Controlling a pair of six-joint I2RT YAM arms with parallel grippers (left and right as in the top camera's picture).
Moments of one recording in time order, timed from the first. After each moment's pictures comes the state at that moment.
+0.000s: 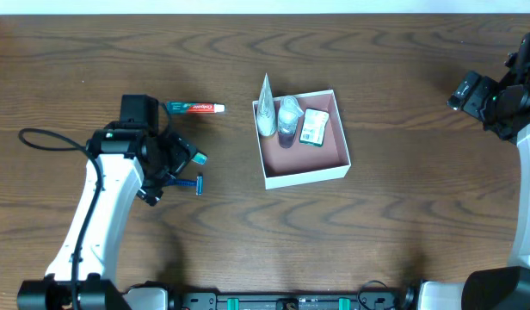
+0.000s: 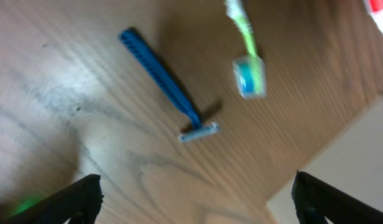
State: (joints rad) left arm -0.01 1.42 1.05 -1.02 0.09 -0.92; right arm -0.26 1.54 1.56 -1.10 0.04 0.33
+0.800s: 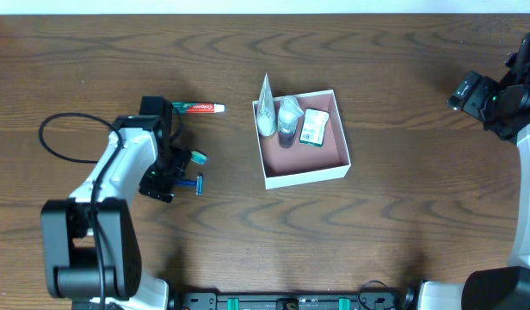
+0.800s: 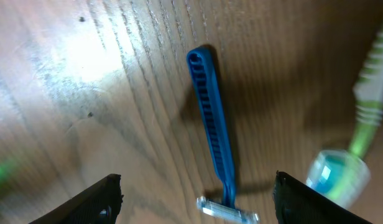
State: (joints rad) left arm -0.01 1.70 1.05 -0.97 -0.01 -1.25; right arm -0.26 1.54 1.56 -1.10 0.04 0.33
